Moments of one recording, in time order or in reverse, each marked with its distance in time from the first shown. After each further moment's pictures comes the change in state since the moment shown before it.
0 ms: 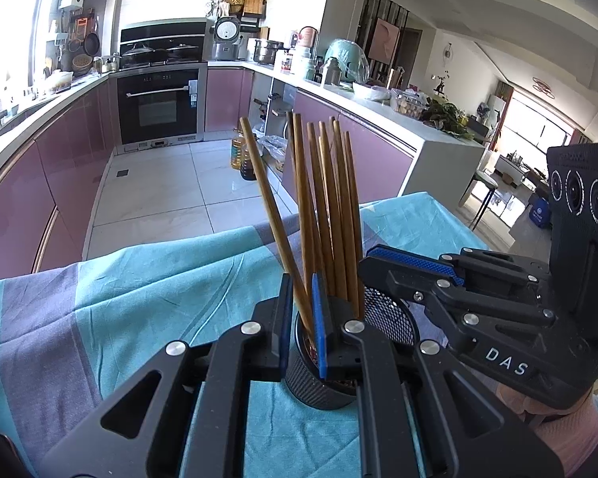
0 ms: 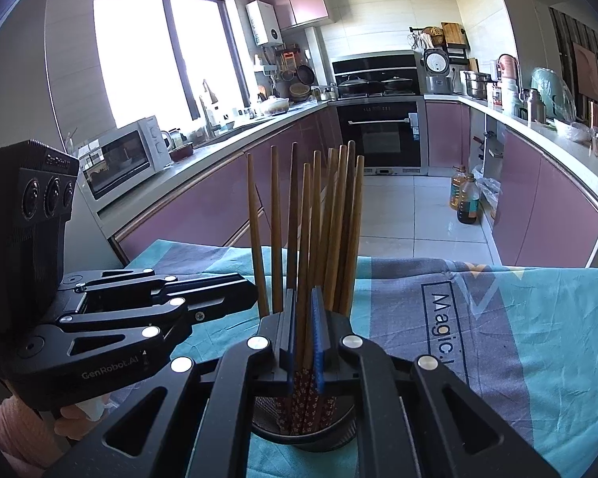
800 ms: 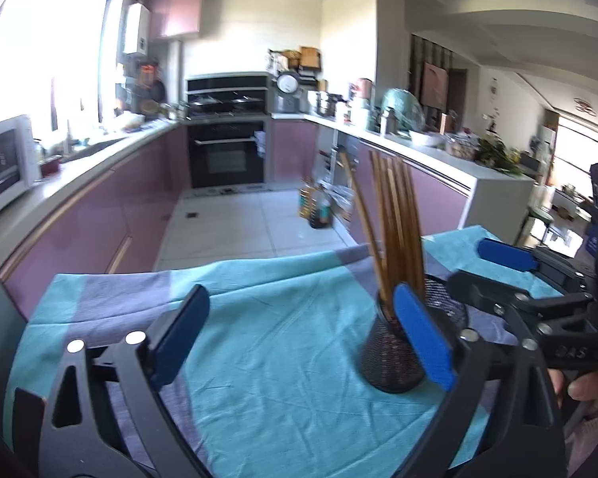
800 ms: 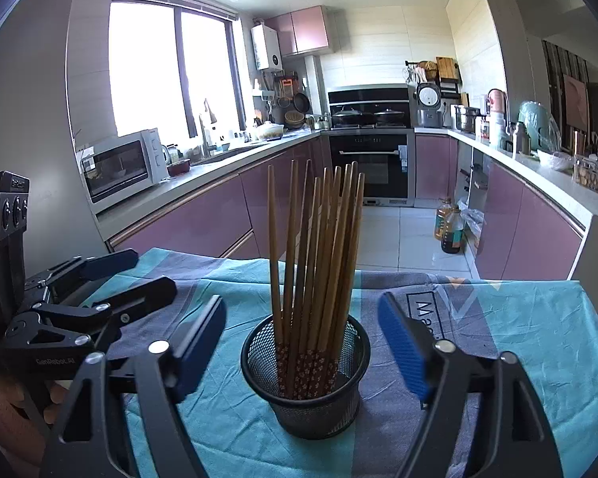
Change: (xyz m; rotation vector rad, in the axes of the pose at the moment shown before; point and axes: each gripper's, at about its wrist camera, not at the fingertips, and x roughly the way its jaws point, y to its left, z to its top) left arm -0.069 0.012 -0.048 -0.016 -0.225 0.280; right arm -0.033 0.021 -0.029 -0.072 -0.133 -0.076
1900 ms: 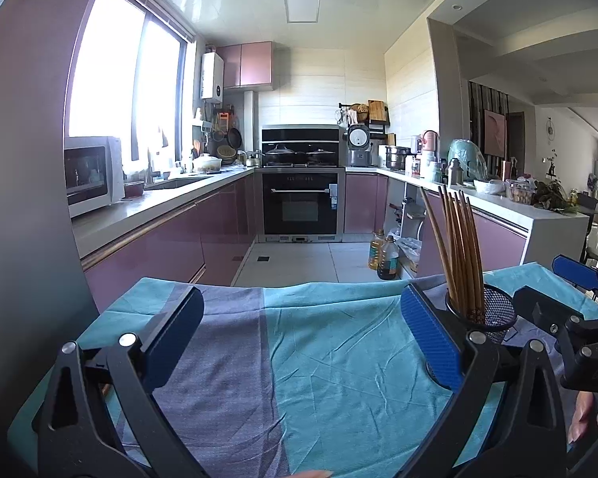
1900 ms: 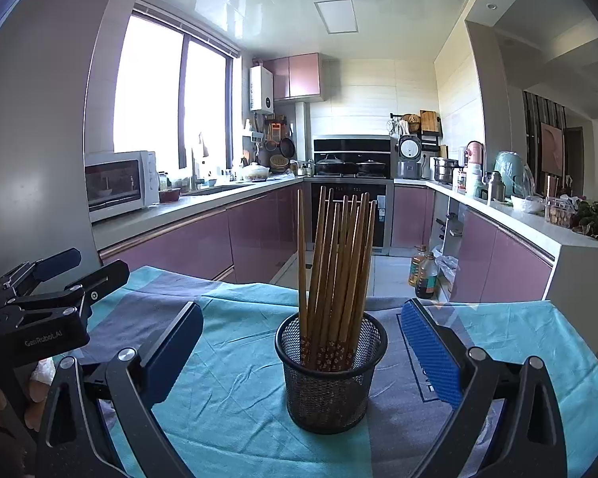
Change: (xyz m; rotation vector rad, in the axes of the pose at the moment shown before) left arm -0.090 0.024 -0.042 -0.057 -0.211 0.263; right arm -0.032 0.041 -0.031 -0.058 -0.180 -0.106
